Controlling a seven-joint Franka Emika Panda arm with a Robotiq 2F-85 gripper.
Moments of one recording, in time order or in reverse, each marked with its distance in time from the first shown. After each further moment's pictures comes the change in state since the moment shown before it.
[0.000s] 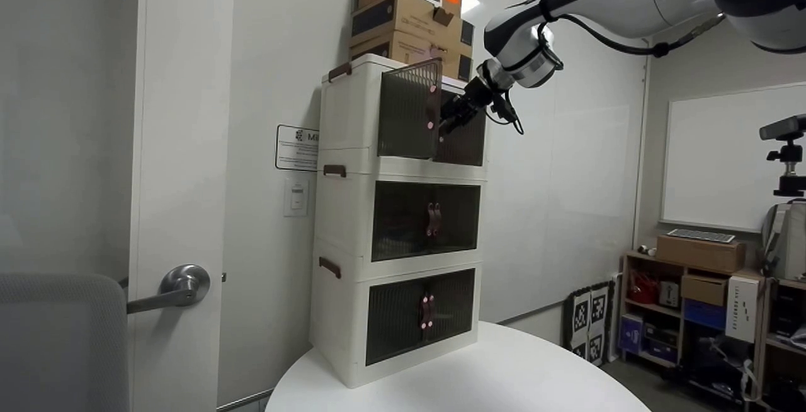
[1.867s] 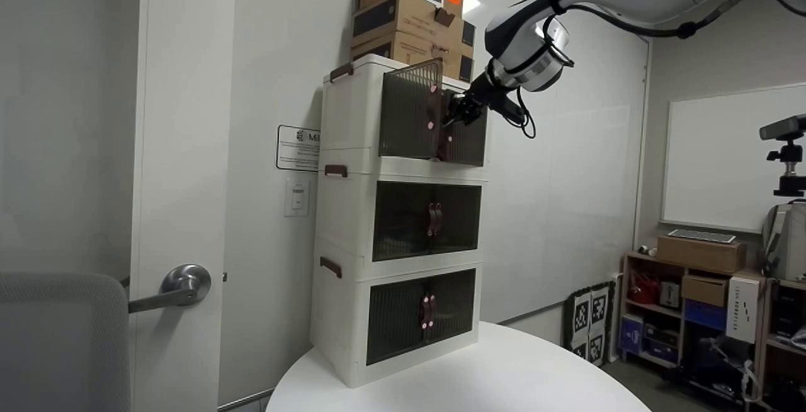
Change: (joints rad) arm -0.002 -0.155 0.038 -0.294 0.046 0.354 0.199
